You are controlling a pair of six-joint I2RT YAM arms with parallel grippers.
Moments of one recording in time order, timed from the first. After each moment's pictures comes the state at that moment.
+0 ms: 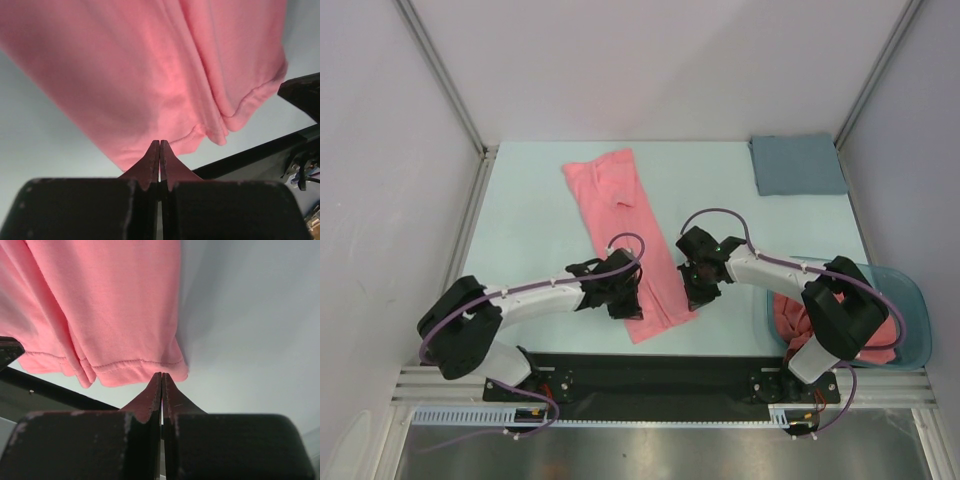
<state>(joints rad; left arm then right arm) -0.86 1.44 0.75 -0.38 0.08 -0.94 0.75 1.59 0.97 -0.64 -0.12 0.48</state>
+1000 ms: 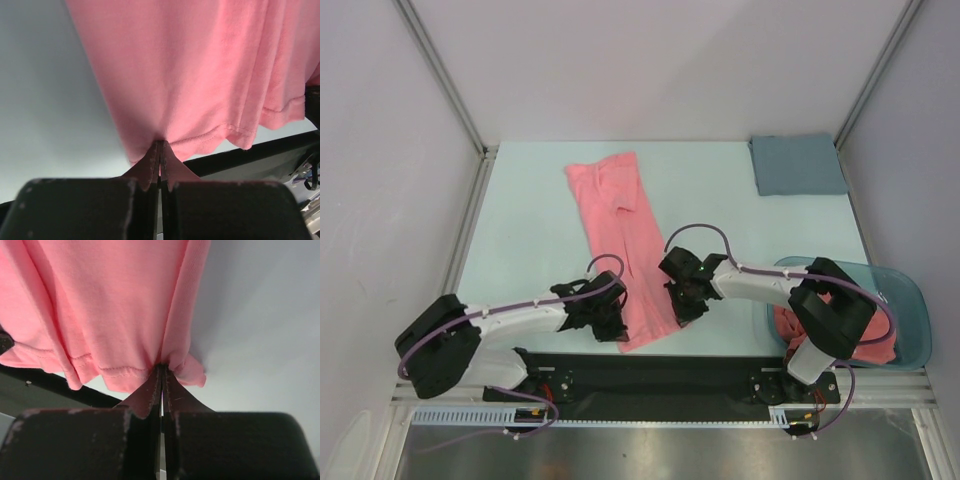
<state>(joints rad) -0.90 1.32 0.57 -0.41 0.08 -1.13 0.90 1.64 0.93 -0.57 -0.09 0.57</state>
